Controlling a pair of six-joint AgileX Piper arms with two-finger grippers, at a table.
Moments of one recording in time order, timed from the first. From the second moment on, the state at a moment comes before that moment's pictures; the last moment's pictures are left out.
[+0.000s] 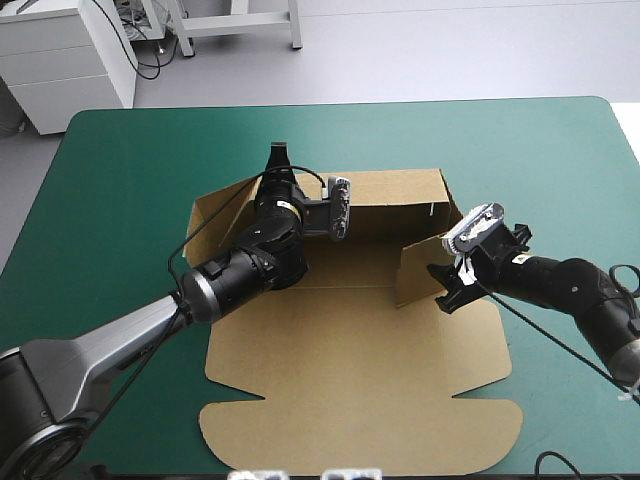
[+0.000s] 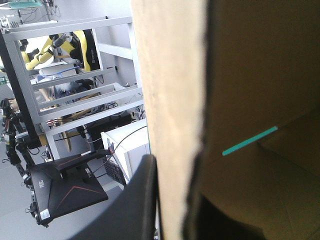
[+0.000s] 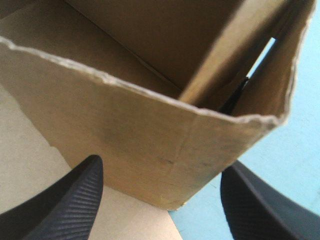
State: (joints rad) left arm -0.86 1.65 -1.37 1.02 0.90 0.28; right arm 0.17 1.19 -0.78 0.73 0.50 -1.15
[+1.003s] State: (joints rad) left arm -0.94 1.70 -1.39 1.04 1.02 0.38; right arm 0.17 1.27 -0.78 1.12 0.42 -1.46
